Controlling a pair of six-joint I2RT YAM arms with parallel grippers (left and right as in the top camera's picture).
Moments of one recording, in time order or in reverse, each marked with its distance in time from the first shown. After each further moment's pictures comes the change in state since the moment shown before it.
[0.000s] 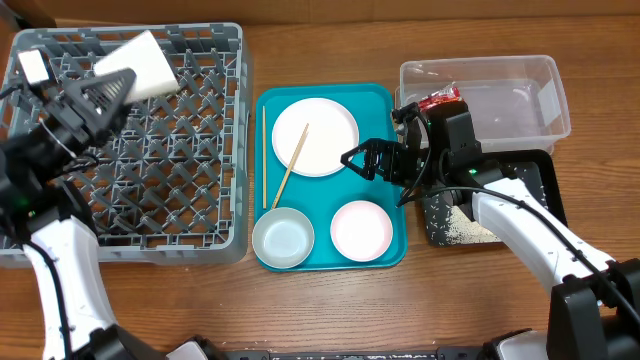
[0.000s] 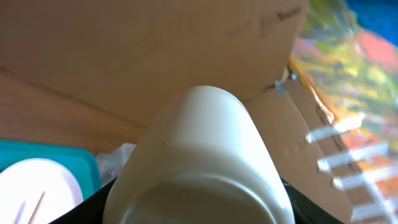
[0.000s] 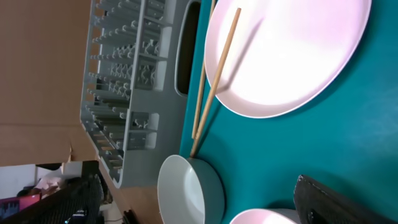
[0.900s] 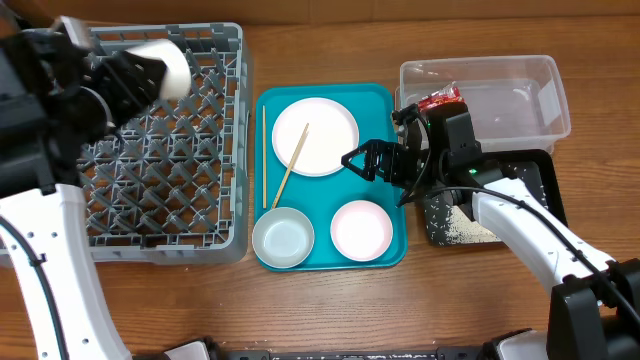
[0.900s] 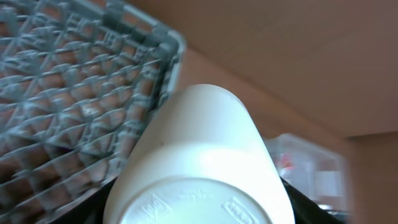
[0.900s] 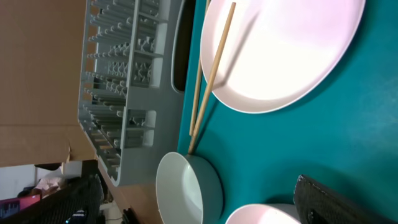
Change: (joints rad) left arm -0.314 0.036 0.691 -1.715 -0.926 1.059; right arm 0.000 0.000 0.000 -0.020 0.000 0.000
